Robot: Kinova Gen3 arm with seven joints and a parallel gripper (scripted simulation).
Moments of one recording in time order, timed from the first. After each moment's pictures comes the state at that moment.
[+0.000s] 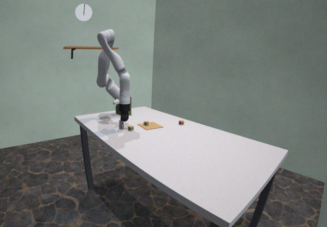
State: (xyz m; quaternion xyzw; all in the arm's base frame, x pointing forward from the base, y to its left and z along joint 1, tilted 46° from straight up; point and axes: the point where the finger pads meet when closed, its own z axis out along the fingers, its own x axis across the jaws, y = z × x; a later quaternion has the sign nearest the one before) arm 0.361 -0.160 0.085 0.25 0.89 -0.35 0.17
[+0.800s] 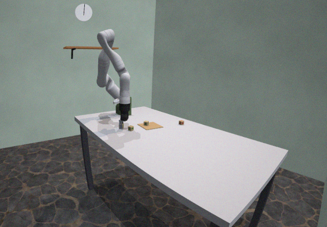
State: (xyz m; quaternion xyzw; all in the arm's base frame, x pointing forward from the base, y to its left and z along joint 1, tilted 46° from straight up) arm 0.360 -0.159 0.087 0.25 0.88 -0.35 0.17
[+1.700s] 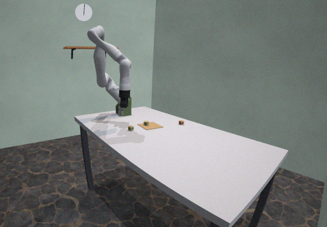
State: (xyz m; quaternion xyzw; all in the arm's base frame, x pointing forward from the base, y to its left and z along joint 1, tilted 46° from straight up) arm 0.346 -0.096 0.151 0.26 0.88 -0.35 0.17
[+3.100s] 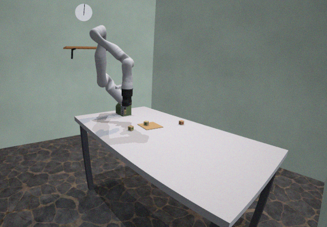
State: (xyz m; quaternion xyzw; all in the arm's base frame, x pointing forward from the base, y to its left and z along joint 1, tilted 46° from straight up) arm 0.340 -0.075 0.139 0.37 0.85 -0.33 0.20
